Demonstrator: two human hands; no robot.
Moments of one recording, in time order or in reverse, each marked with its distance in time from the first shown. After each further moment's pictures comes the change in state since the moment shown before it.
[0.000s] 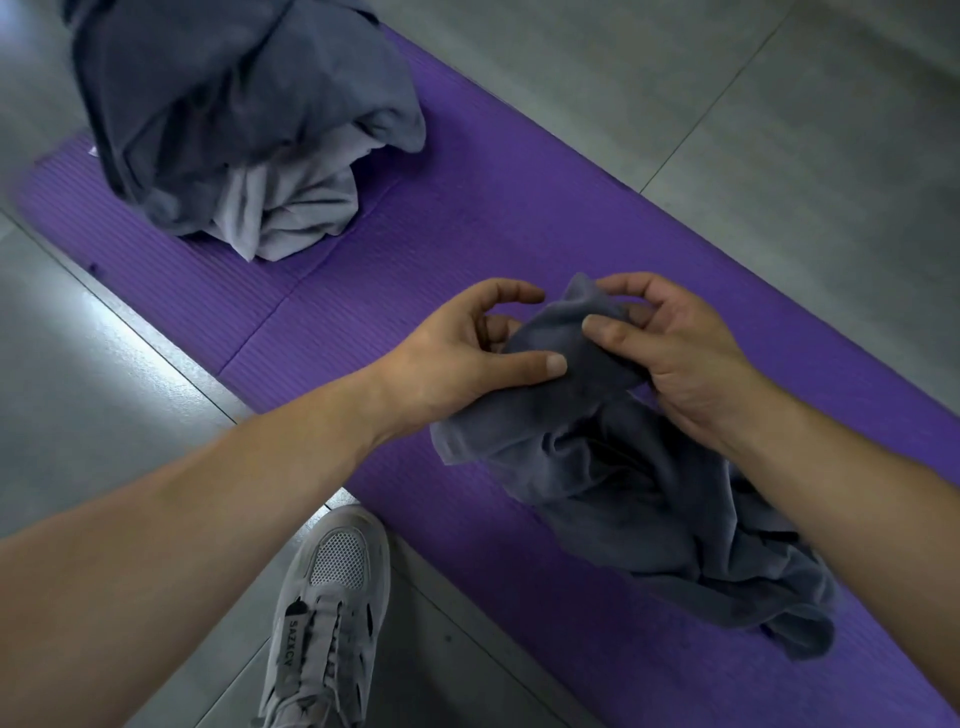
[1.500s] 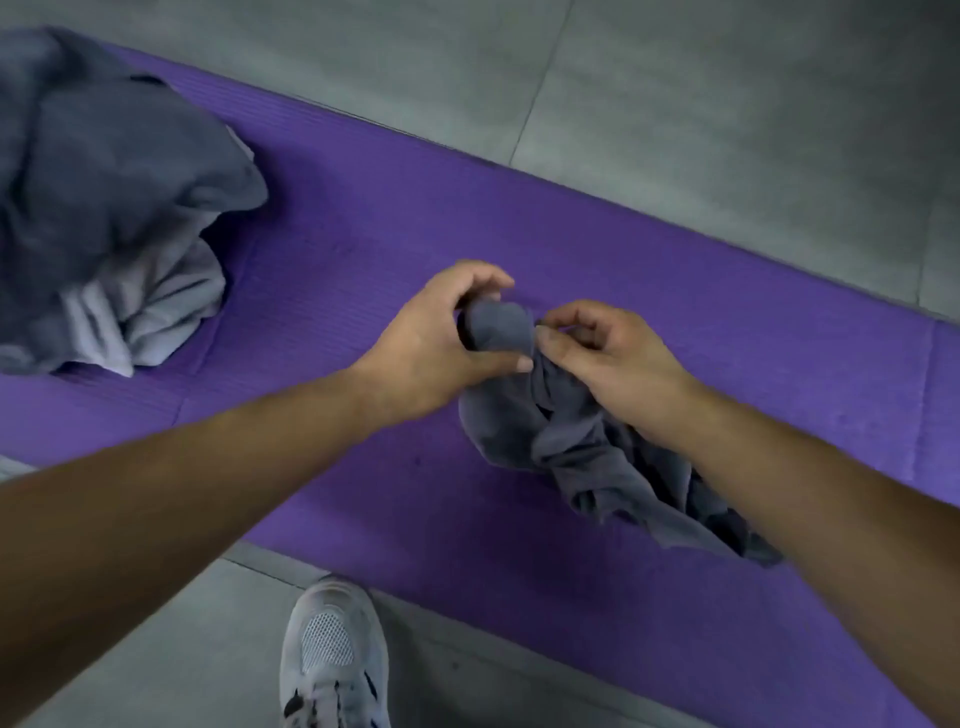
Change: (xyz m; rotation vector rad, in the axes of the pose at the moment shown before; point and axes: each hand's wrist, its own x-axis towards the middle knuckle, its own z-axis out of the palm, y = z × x) left_hand 0.090 0.018 0.037 0.626 -0.074 0.187; right_hand -0.011 0.017 -0.049 -0.242 0.204 0.068
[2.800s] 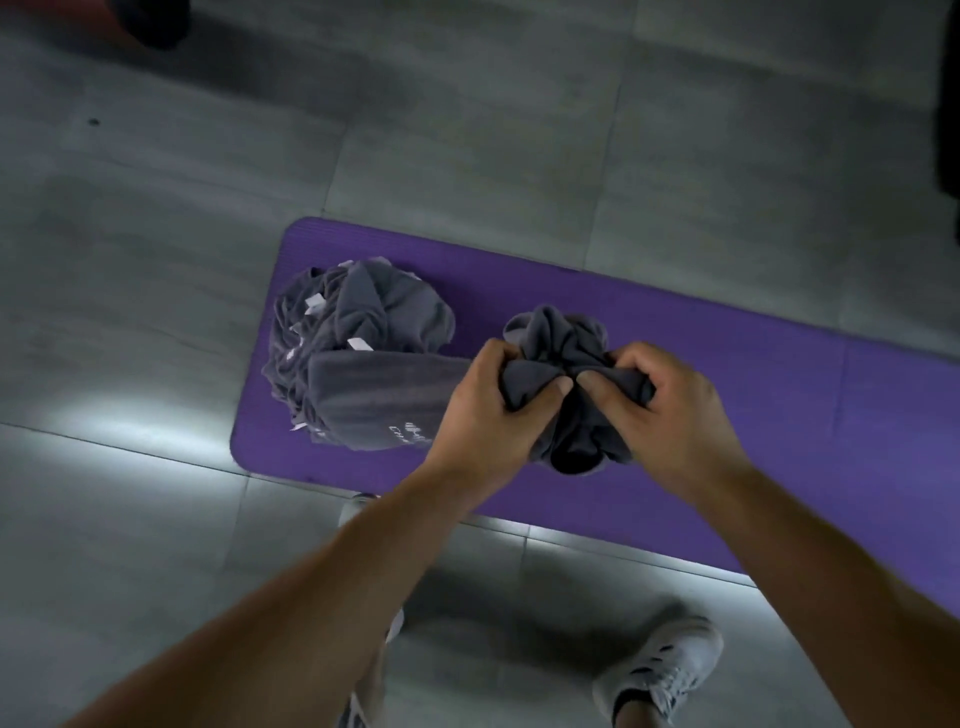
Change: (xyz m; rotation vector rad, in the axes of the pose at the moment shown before) left_hand -0.102 0.250 -0.312 -0.200 0.018 -0.277; right_hand -0.096 -0.403 0.104 -0.333 0.327 -0.010
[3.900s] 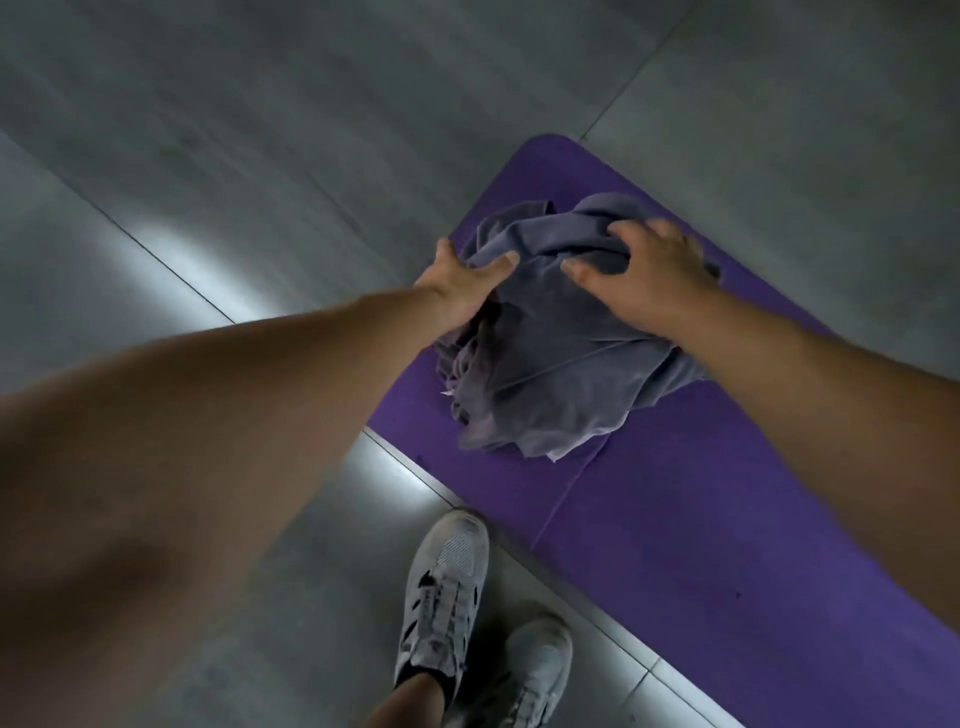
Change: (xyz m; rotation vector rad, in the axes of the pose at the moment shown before) left_hand 0.173 -0.310 -0.291 0.032 0.332 -0.566; right_hand 0.242 -0.058 0.388 -0.720 -0.367 -0.138
